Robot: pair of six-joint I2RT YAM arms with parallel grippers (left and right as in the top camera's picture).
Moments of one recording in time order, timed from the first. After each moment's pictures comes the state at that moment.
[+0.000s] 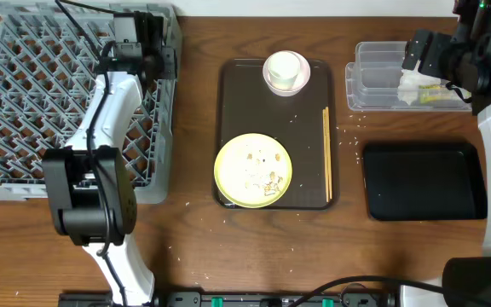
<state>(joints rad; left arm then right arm) 0.01 2.00 1.58 -0.40 0.10 0.01 -0.09 1.63 1.72 -0.88 -0.05 0.18</state>
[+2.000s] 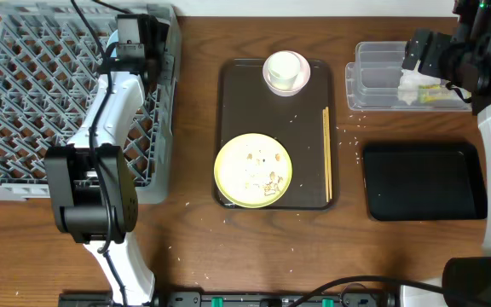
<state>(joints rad) 0.00 2.02 1.58 -0.43 -0.03 0.17 -0.09 1.63 1.72 -0.88 -0.05 0.18</state>
